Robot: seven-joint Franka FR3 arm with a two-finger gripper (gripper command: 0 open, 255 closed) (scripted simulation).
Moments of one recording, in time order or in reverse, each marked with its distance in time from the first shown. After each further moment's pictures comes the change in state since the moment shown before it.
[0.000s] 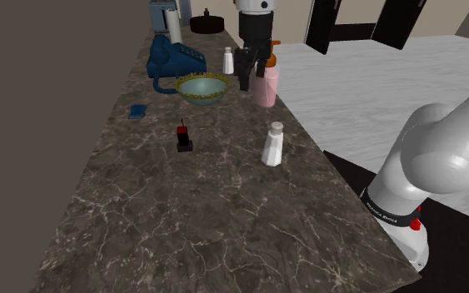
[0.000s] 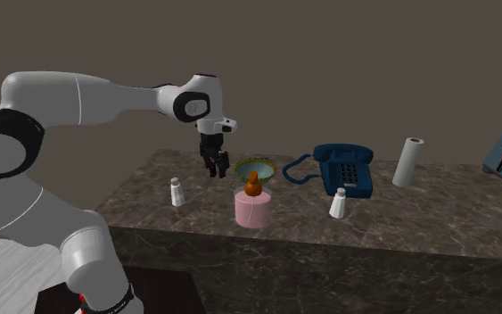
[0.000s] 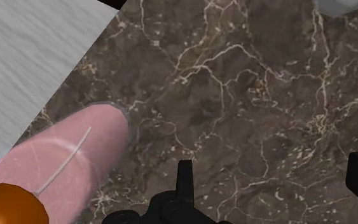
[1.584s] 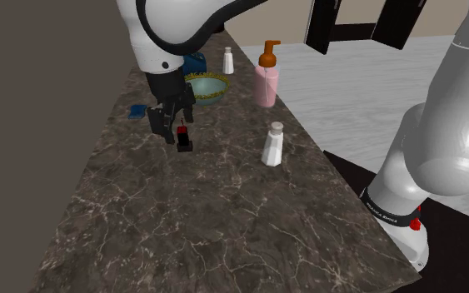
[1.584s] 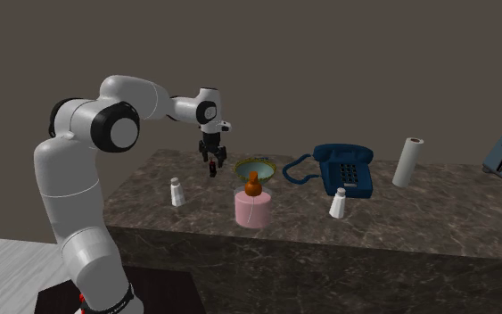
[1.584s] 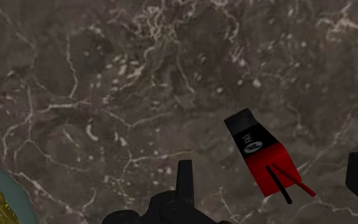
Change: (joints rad) arm 0.143 0.527 0.202 0.353 -0.069 0.110 0.170
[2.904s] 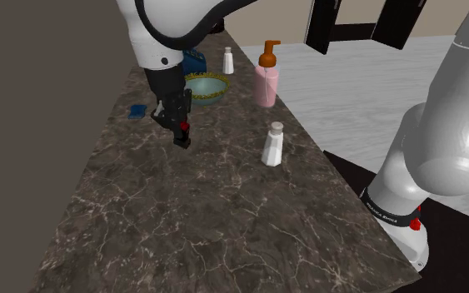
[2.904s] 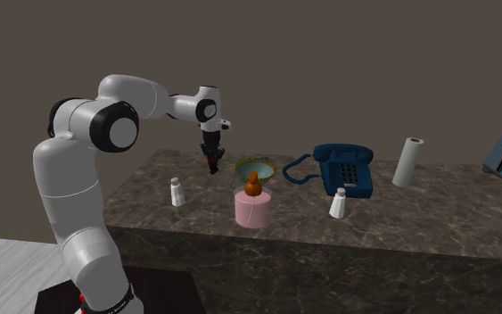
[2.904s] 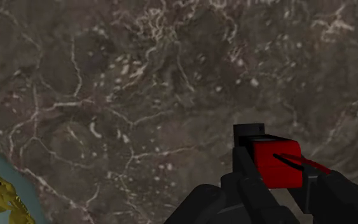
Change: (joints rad) arm 0.000 -0.006 0.000 0.013 0.002 -0.017 -0.001
